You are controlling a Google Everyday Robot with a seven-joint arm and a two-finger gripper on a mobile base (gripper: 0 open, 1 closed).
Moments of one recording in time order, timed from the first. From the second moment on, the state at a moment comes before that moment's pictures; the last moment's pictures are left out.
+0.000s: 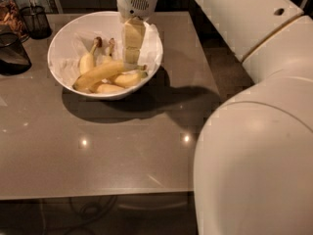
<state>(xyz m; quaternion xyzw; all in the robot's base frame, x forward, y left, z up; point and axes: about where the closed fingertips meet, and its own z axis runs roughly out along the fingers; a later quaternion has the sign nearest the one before) 0.628 0.061 0.956 -0.75 0.64 0.06 0.15</state>
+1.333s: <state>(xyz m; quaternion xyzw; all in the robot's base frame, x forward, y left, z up) 0.642 0.089 0.908 -0.73 0.66 0.12 0.12</state>
